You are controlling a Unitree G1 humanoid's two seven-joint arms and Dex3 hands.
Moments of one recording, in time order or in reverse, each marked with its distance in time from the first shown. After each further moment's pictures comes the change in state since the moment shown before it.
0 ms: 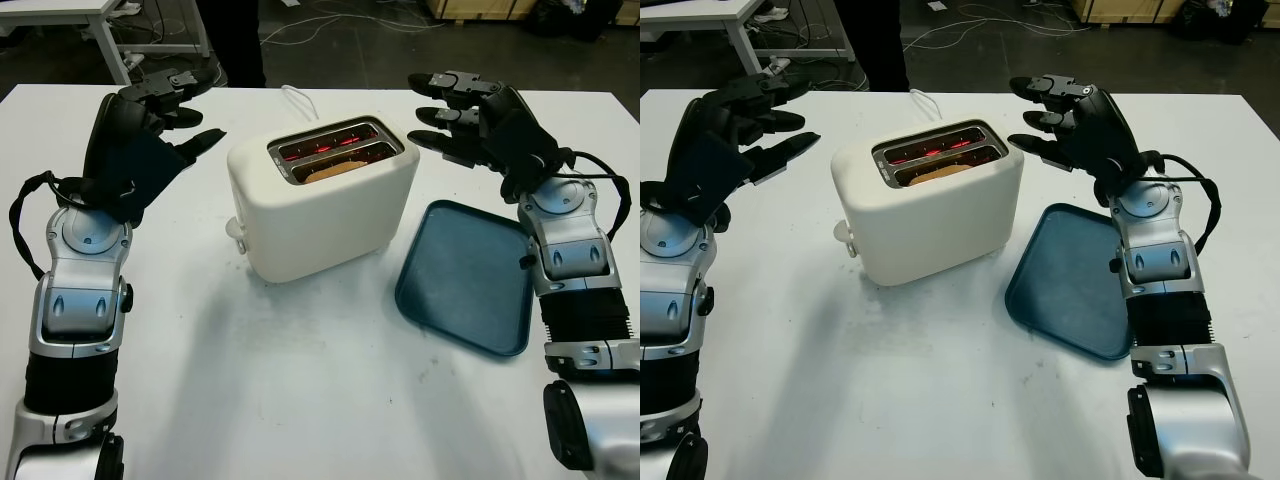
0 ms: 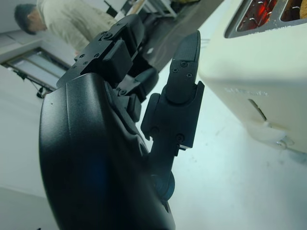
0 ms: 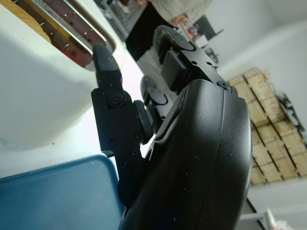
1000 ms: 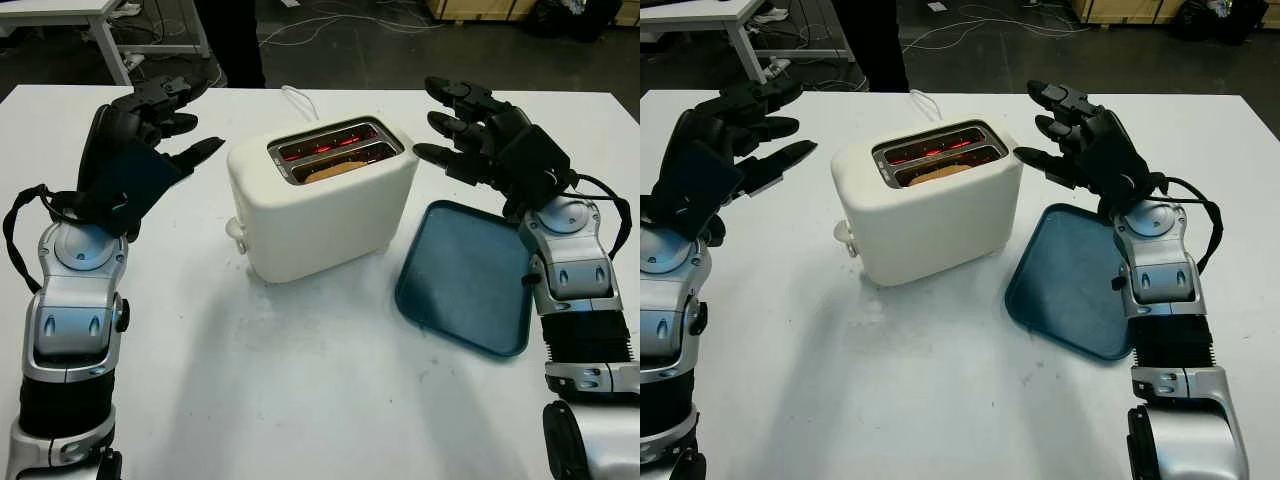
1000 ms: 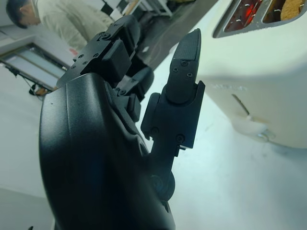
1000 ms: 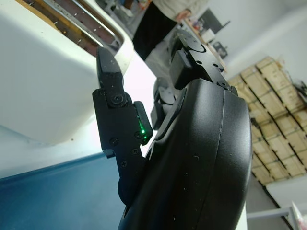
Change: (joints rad) left arm 0.043 -0.011 -0.007 -0.086 -0.024 0.074 -0.004; right arm 0.075 0.014 -0.025 -0.072 0.062 0.049 0.006
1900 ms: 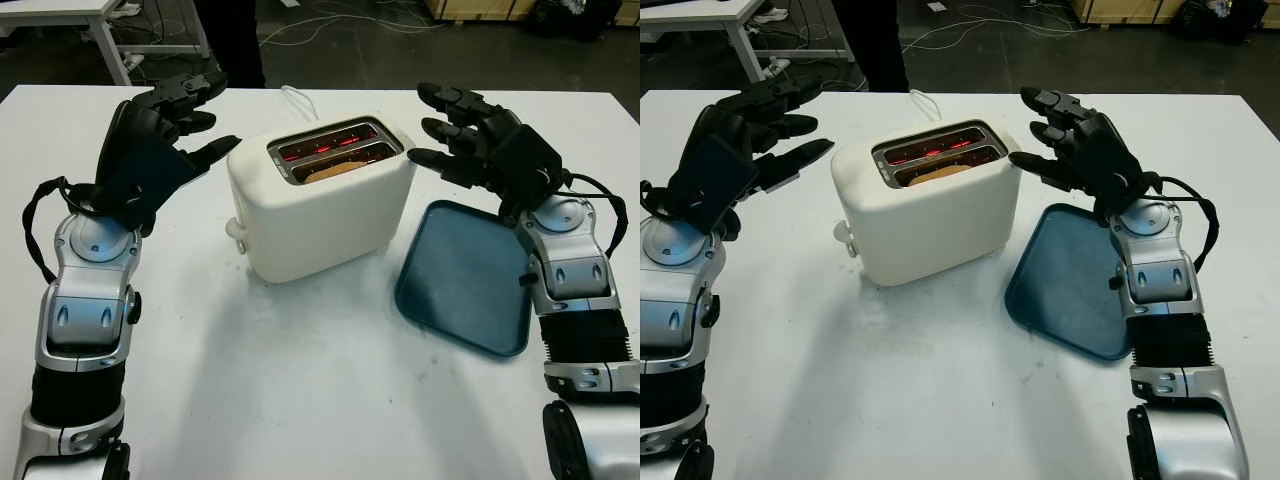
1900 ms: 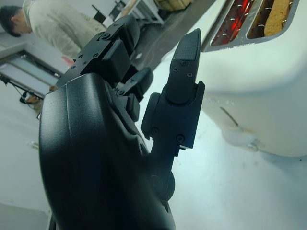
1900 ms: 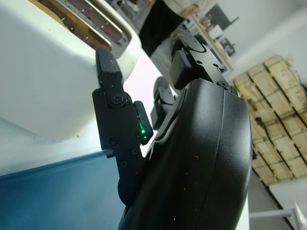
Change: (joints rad) left arm -0.035 -0.017 -0.029 0.030 -0.009 -0.007 -0.016; right arm -0.004 -0.003 0.021 -0.011 -0.007 0.042 0.009
